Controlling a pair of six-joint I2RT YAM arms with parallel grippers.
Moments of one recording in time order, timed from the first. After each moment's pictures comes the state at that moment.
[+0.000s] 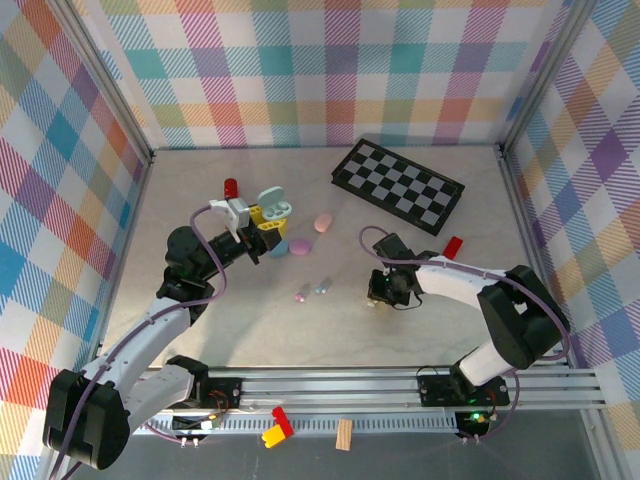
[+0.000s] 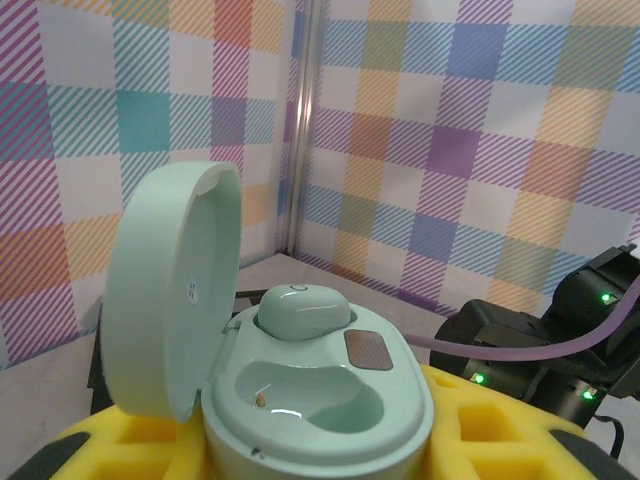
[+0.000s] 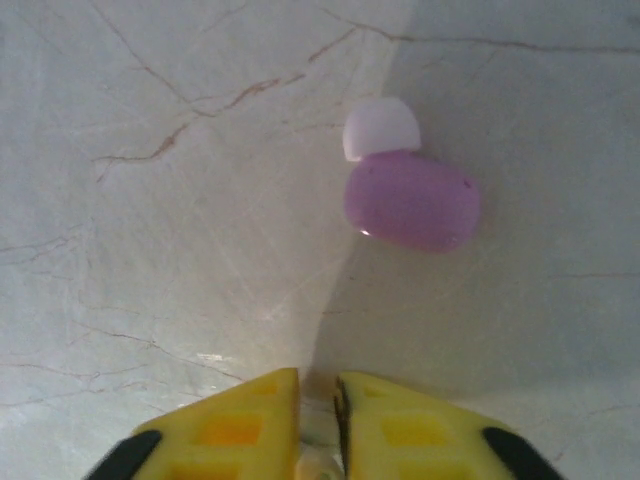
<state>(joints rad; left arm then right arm) -0.33 0.98 0.56 0.56 0.63 -0.18 0.59 1.52 0.74 -0.46 -0.14 0.80</state>
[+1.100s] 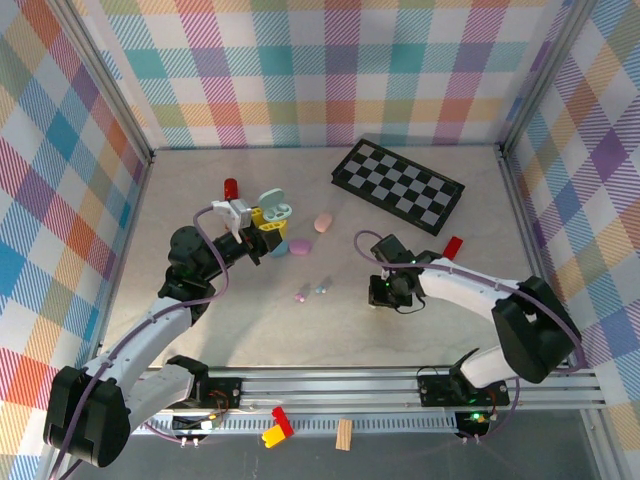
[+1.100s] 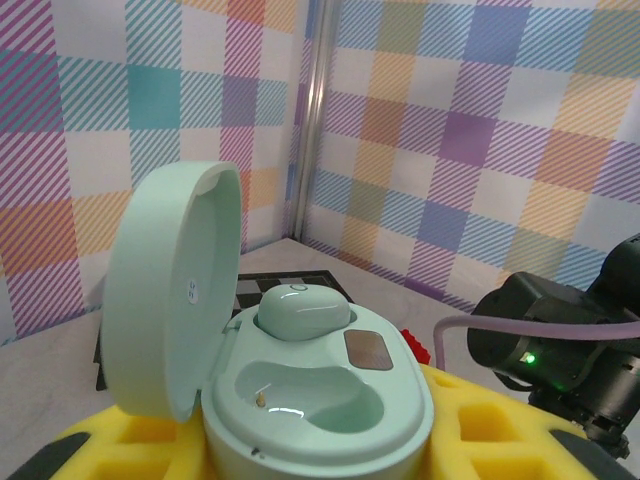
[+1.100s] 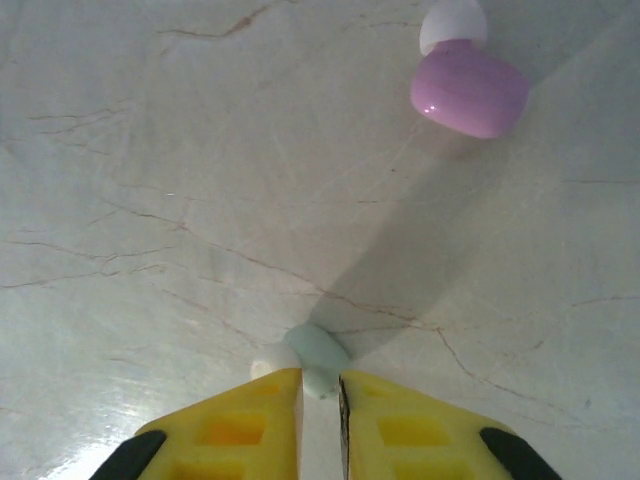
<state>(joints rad) -0.33 0.99 0.55 0.55 0.61 -0.18 0.64 1.45 0.76 -0.59 -0.14 0.68</state>
